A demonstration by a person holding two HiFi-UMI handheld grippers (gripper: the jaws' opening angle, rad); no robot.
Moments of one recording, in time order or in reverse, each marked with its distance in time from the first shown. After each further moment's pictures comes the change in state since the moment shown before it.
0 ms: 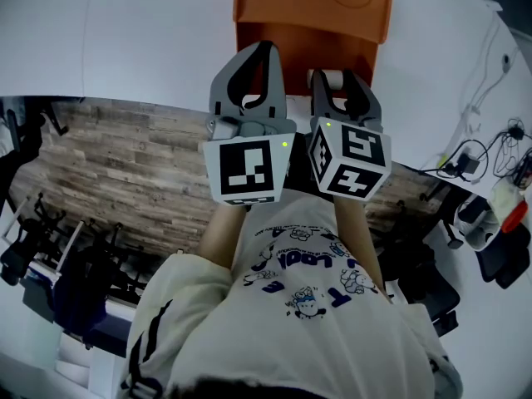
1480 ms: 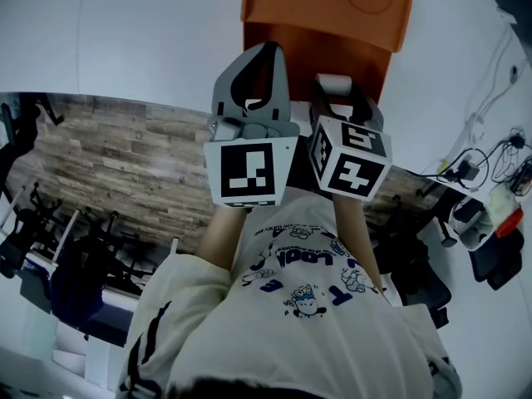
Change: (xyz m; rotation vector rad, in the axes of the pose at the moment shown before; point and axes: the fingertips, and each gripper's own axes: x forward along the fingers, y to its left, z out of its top) left arm 0.016 0.011 -0.018 -0.044 0.056 -0.005; right arm 0.020 -0.001 -0.038 0.014 0.249 -0.031
